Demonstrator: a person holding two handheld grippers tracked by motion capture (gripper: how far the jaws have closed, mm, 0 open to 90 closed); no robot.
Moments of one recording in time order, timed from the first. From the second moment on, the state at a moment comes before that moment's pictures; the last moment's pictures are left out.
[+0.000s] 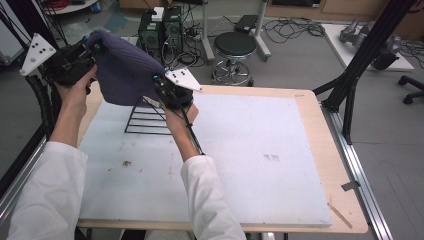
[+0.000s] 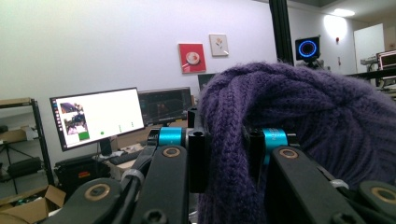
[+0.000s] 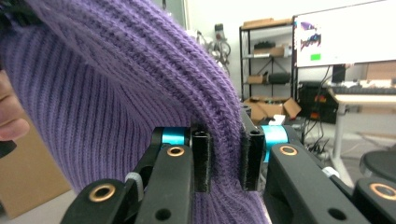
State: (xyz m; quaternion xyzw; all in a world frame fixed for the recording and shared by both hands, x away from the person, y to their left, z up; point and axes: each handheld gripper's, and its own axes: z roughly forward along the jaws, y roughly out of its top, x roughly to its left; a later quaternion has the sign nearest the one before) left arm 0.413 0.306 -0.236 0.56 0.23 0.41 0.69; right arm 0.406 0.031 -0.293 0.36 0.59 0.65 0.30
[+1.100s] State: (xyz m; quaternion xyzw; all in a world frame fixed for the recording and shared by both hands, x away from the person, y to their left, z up) left arm 0.413 0.303 -0.307 0.61 0.27 0.39 0.64; right arm 0.409 0.034 -0.353 0.43 0.63 0.59 0.27
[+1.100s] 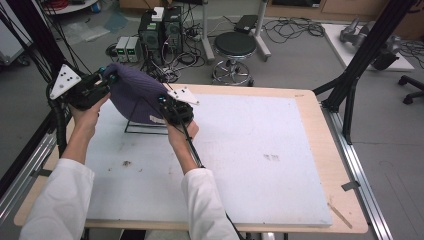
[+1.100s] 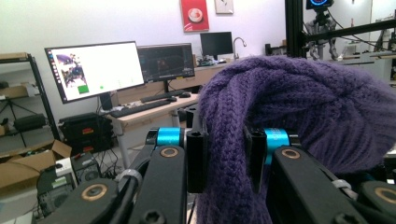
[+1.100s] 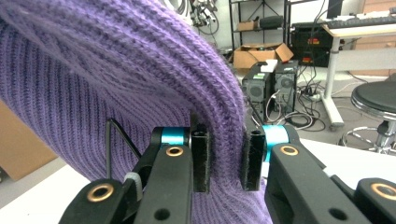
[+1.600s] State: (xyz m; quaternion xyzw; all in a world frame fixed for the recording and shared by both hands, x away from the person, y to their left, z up) left arm 0.414 0.304 -0.325 0.62 0.28 0.38 0.62; right arm 0.413 0.038 -0.370 0.44 0.65 0.56 0.27
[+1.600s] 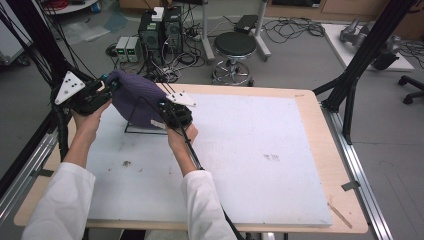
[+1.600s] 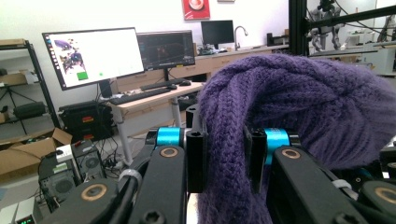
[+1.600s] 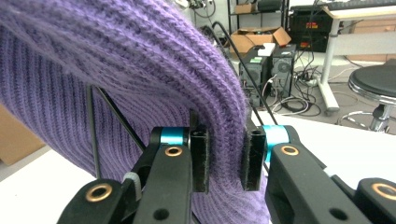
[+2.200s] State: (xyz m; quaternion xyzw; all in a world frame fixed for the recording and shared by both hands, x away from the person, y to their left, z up) left arm 0.417 0.296 -0.336 0.65 0.29 0.38 0.60; right arm 0.417 0.034 -0.383 0.46 0.67 0.52 0.25
